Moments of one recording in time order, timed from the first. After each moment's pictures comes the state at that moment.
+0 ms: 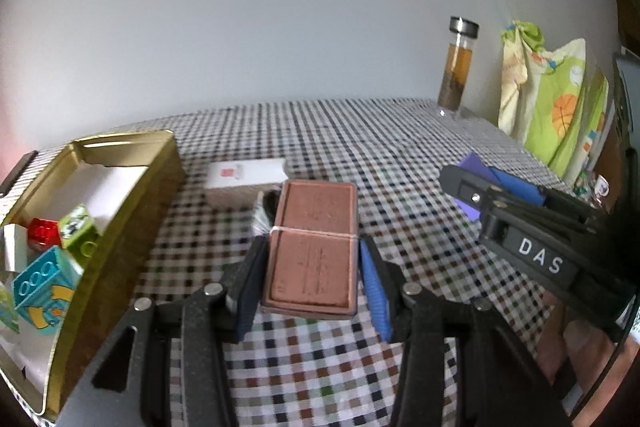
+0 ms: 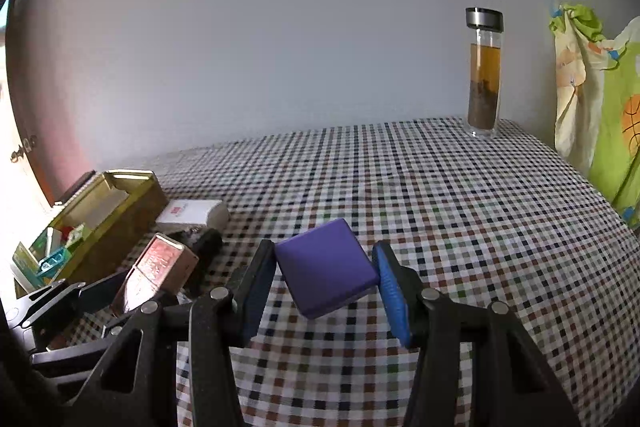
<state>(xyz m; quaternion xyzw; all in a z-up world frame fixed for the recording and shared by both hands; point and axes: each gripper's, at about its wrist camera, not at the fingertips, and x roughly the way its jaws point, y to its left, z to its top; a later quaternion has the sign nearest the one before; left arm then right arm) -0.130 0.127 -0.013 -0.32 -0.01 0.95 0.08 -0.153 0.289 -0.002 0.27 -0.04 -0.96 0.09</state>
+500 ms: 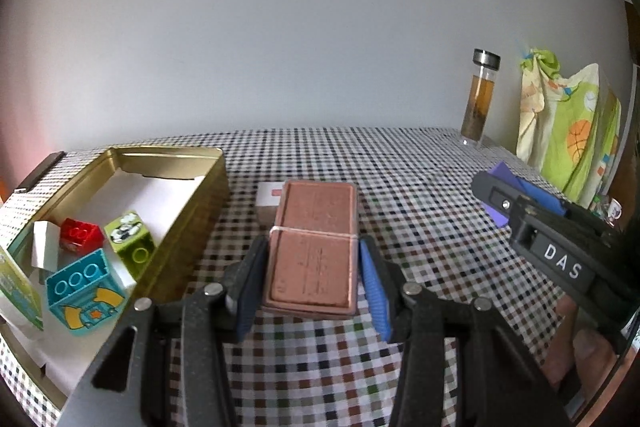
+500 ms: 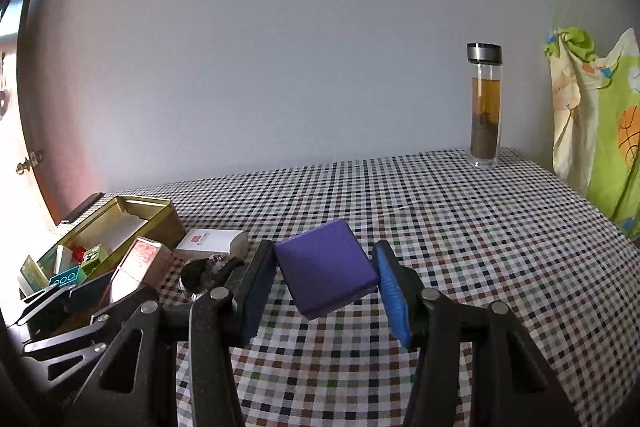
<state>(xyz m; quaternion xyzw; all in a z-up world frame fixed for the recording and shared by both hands) -0.118 0.095 -0.008 -0.27 -0.02 0.96 0.04 -0.140 0.275 0.009 0.22 -0.04 -0.97 0.09</state>
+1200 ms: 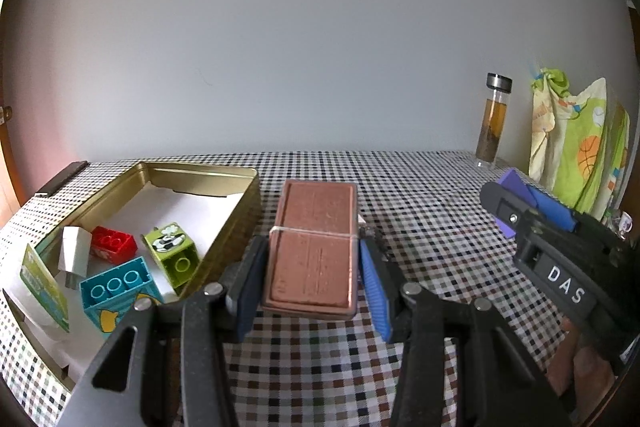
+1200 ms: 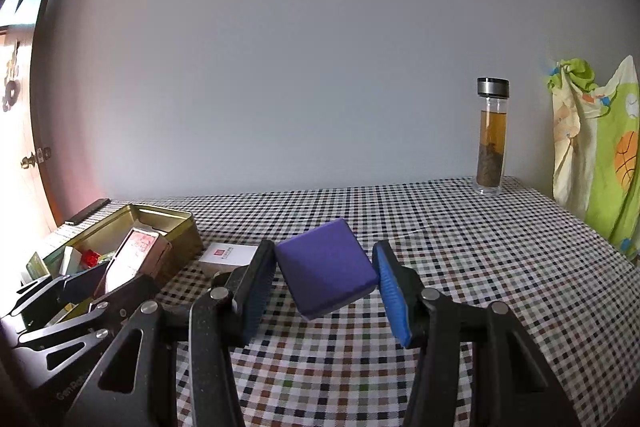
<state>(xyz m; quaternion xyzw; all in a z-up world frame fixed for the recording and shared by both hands) -0.101 0.075 -0.001 -0.23 -0.03 0.97 0.01 -0.123 0.253 0.016 0.17 -0.02 -0.98 0.09</state>
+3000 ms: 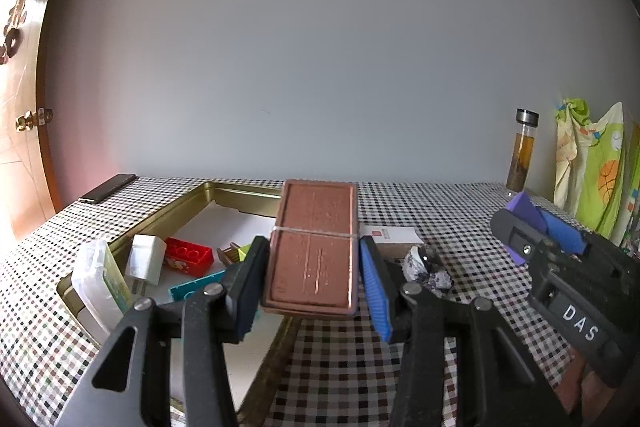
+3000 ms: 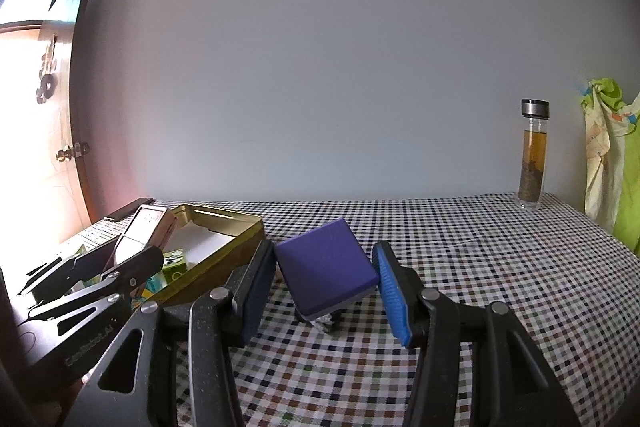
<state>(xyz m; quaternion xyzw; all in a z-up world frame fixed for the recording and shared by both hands) -0.063 0.024 0.006 -0.17 -0.03 0.98 -0.05 -0.087 0.203 0.026 0.14 -0.01 -0.98 0.15</state>
